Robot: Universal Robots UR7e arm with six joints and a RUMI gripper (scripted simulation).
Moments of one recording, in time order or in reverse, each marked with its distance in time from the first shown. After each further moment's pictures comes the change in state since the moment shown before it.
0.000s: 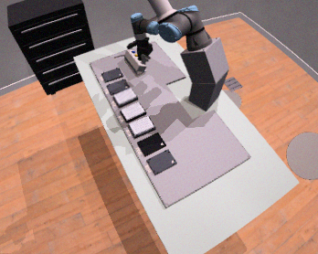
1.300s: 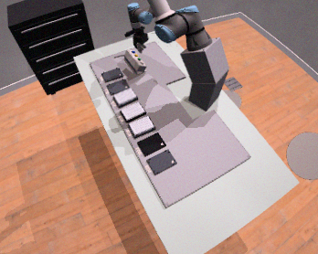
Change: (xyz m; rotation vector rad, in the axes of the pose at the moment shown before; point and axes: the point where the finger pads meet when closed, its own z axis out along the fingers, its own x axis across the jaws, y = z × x) arm 0.100 -0.086 -0.014 -0.006 -0.028 0.144
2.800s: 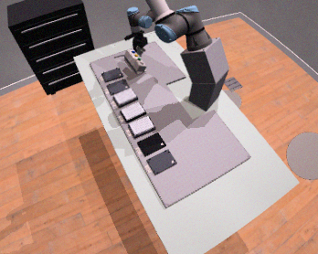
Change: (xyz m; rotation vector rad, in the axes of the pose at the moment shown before) arm -0.005 -0.007 0.028 0.000 0.000 0.000
